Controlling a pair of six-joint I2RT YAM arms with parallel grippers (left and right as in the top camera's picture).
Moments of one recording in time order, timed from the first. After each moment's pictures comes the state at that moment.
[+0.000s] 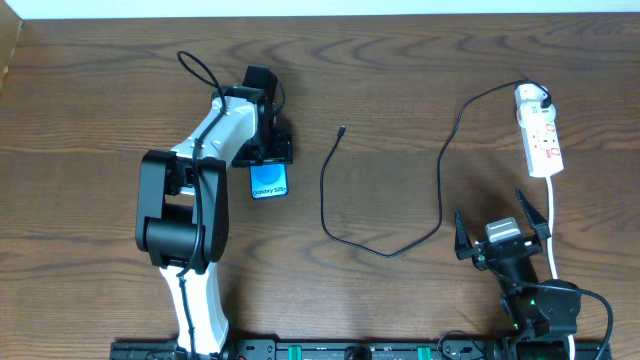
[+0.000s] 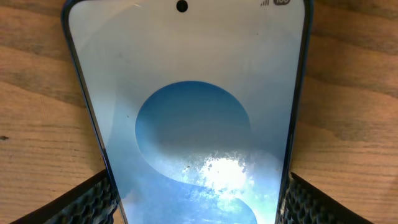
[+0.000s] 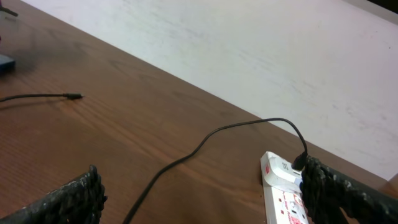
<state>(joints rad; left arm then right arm) -0.18 2.11 1.48 -0.89 0.03 -0.25 0.03 0.01 0.01 -0.05 -0.21 -0.40</state>
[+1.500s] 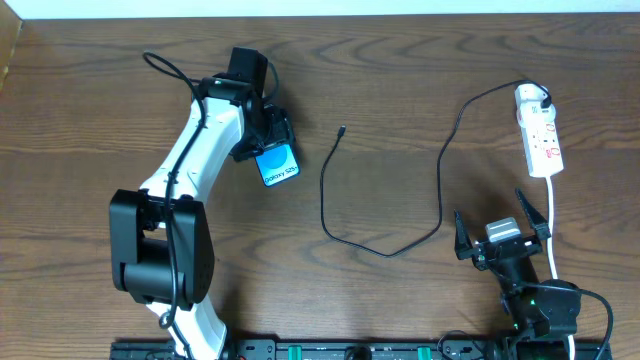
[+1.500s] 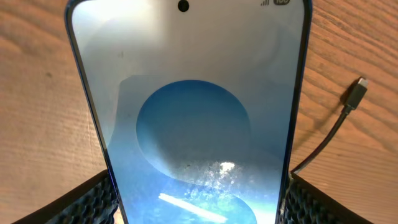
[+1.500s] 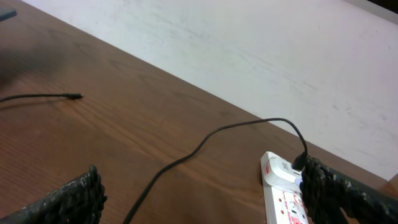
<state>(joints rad) -0.18 1.90 1.48 -0.93 0.12 -0.50 0.03 0.01 0.01 -0.05 -0.21 -0.40</state>
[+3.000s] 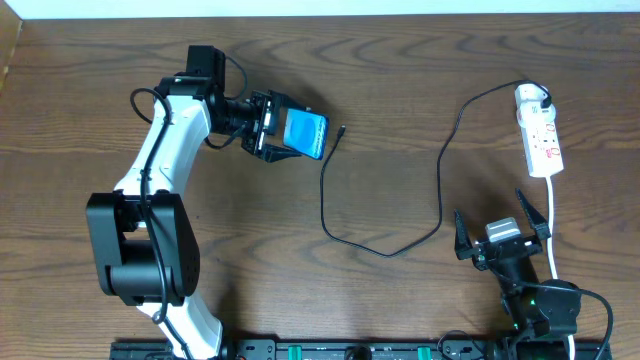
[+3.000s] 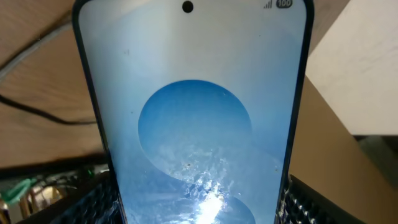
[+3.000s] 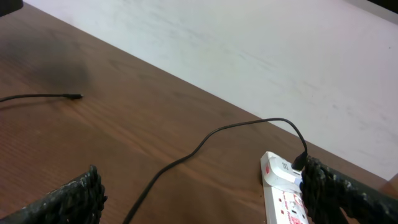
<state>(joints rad) -0.03 1.90 1.48 -0.93 1.00 -1.17 0.03 0.01 0.01 -0.05 -0.21 -0.40</state>
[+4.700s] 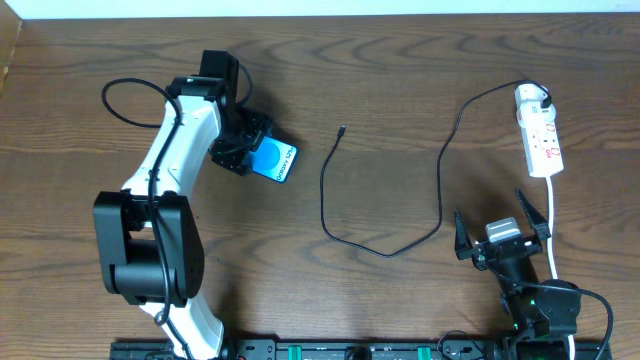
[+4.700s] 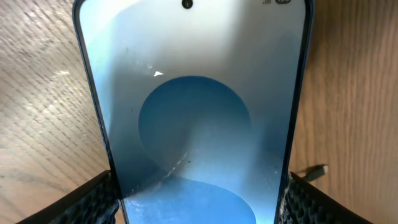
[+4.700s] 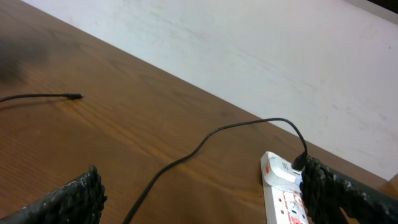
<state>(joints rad) -0.09 1.90 1.48 -1.02 0.20 -1.17 0.03 0.01 0.01 -0.05 -0.21 -0.40</state>
